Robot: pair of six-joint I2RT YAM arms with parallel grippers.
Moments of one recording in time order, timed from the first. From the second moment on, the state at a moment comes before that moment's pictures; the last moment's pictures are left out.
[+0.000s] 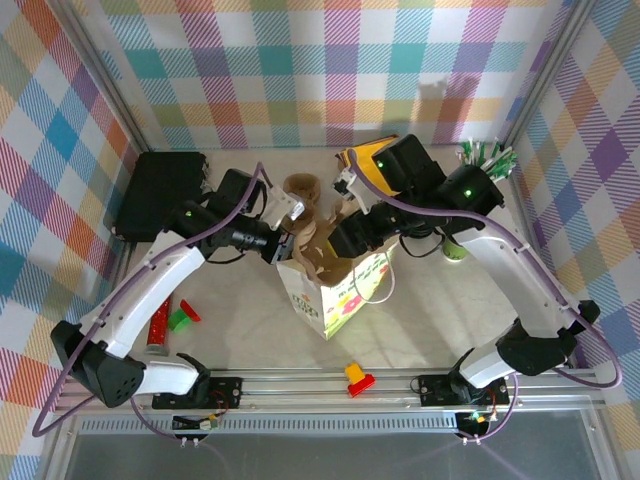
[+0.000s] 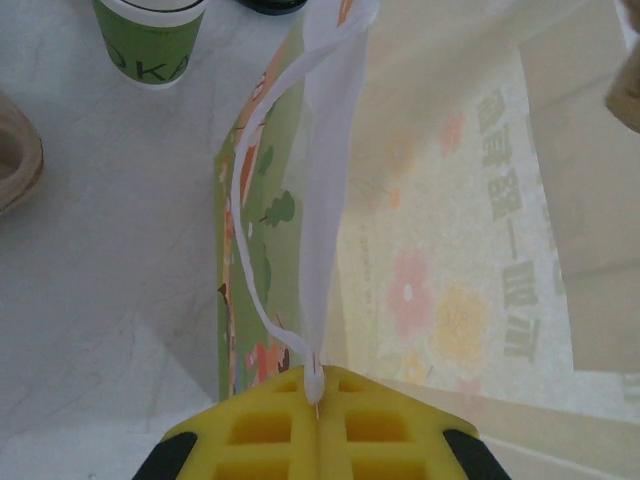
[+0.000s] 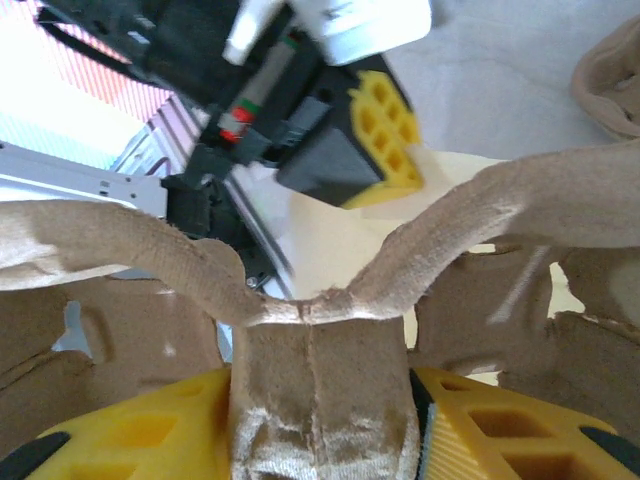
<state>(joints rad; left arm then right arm) -0.56 1.33 1.40 -1.00 0.48 0.02 0.78 1.50 1.98 -1.37 -0.50 0.12</state>
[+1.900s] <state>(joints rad) -0.56 1.37 1.40 -0.95 0.53 0.21 0.61 1.49 1.53 -1.12 -0.50 0.25</state>
